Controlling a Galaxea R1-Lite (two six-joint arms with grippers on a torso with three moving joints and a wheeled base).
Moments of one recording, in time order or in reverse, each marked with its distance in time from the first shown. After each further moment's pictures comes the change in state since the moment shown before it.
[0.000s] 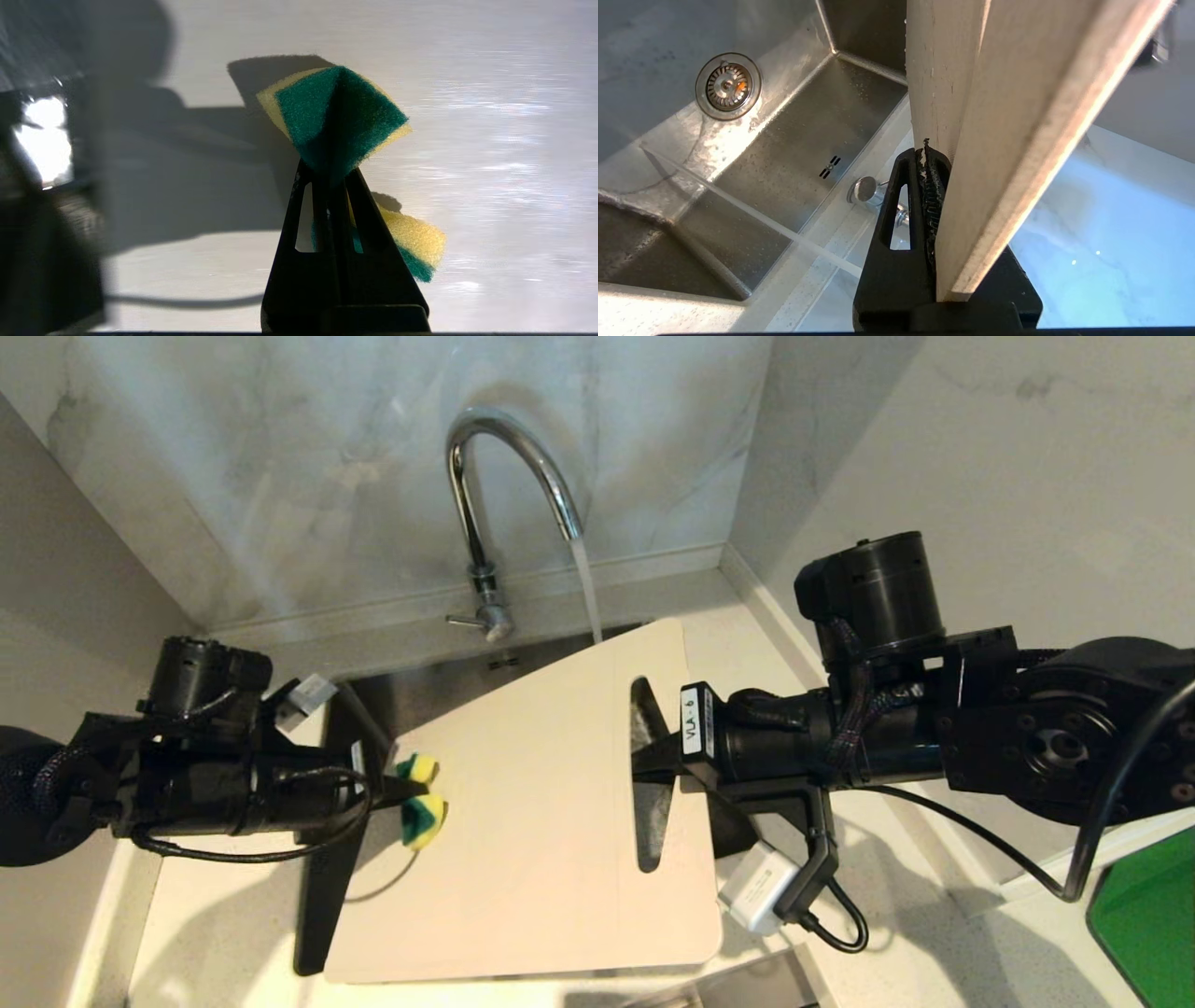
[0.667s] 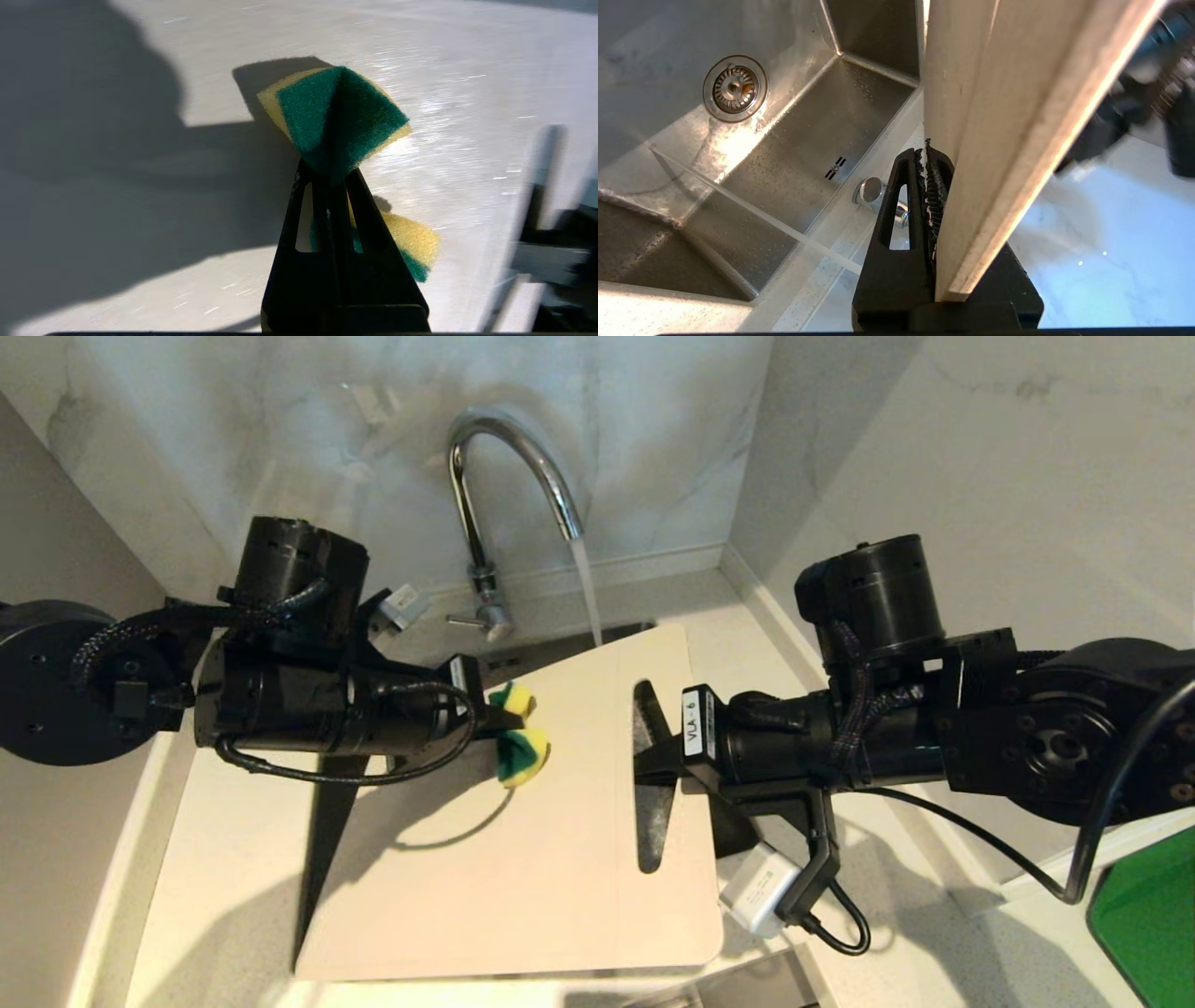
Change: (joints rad) left arm -0.279 0.054 -0.415 0.260 0.146 -0.097; right arm 0.001 -0.001 0.003 0.006 -0.004 0.000
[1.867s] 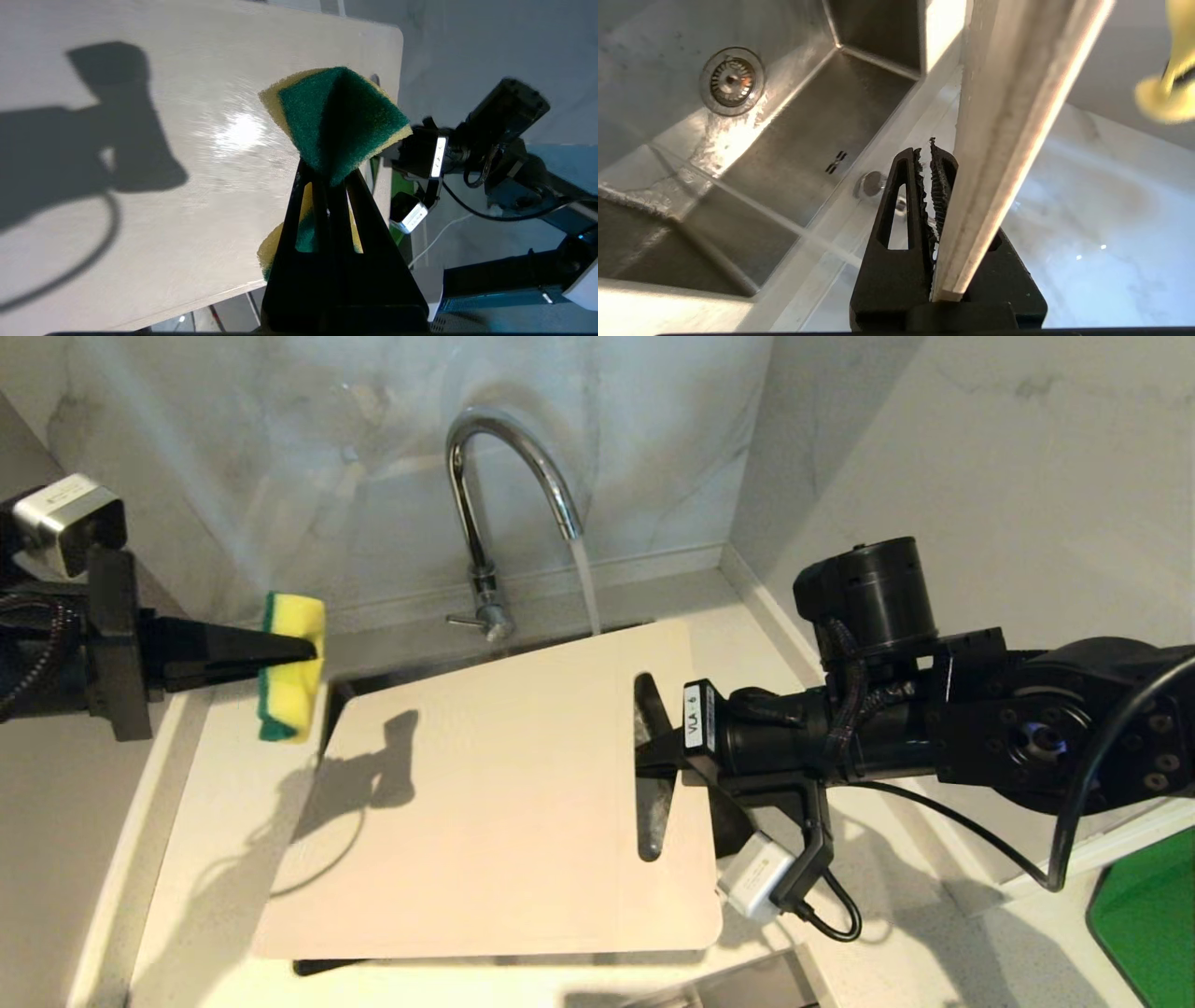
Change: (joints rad) left arm 0.293 -0.410 0.141 0.074 -0.353 0.032; right arm -0.027 0.027 -0.014 -0.007 0.007 -0.004
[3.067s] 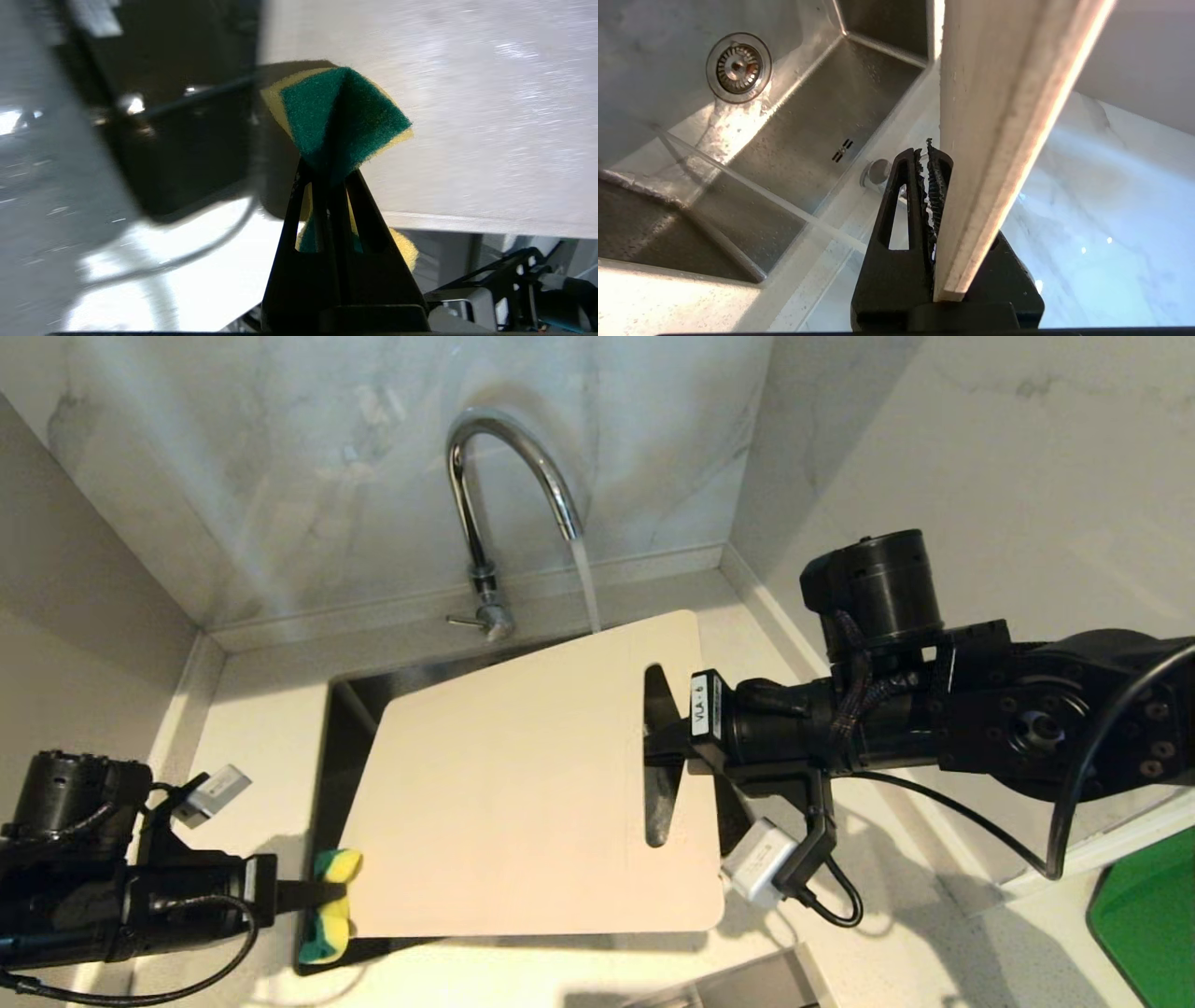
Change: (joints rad) left arm 0.161 0.210 0.677 -0.483 0.067 0.289; right arm -0.023 0.006 -0.017 0.002 -0.003 0.005
